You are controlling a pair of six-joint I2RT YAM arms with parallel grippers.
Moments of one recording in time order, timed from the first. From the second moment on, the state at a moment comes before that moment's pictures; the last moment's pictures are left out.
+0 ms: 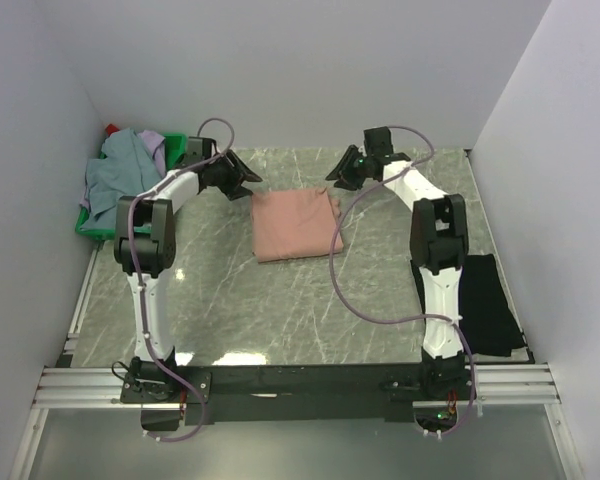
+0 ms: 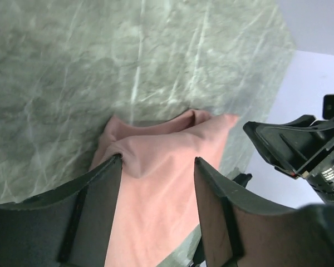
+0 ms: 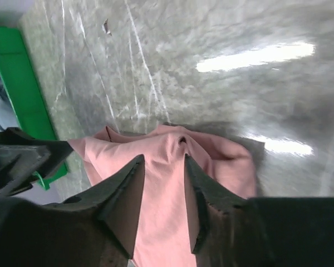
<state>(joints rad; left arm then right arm) -0.12 2.22 1.70 -0.26 0.53 -0.89 0.22 2.31 1.92 -0.40 -0.38 0.76</state>
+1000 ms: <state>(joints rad) -0.14 2.24 1.75 -0.35 0.40 -0.80 0.27 2.39 2.07 -0.49 -0.23 0.51</state>
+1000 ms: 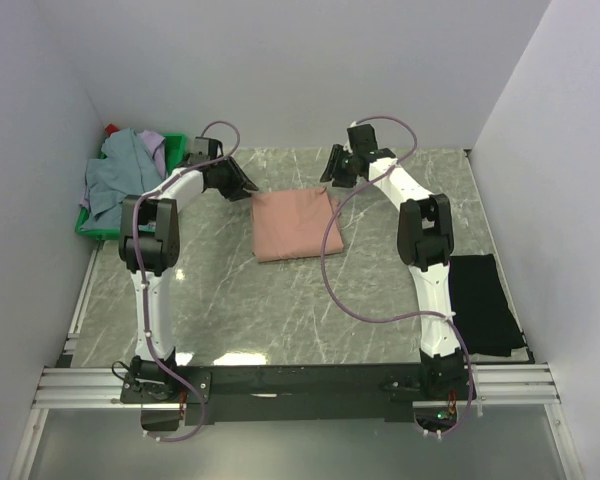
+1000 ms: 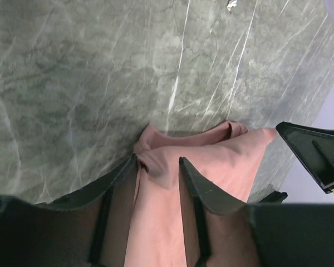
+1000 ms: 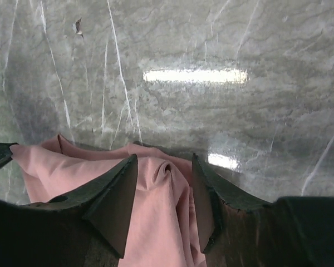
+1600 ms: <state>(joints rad) -0.16 2.28 1.80 -0.36 0.40 -0.81 0.29 2.44 2.10 -0.51 -0.23 0.54</state>
